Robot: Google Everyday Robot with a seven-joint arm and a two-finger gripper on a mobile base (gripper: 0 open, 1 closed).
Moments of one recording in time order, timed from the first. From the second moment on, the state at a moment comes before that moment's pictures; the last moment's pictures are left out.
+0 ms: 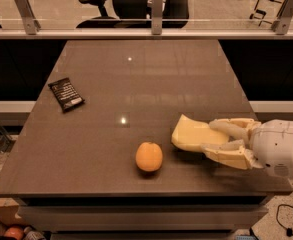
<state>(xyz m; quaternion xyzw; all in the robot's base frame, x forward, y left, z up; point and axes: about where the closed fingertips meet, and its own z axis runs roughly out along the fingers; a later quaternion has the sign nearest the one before) 0.408 -0.153 0.862 -0.45 0.72 0.21 0.49</state>
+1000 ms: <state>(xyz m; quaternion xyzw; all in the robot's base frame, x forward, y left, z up) 0.428 -0.122 0.853 -0.47 0.71 0.24 0.47</state>
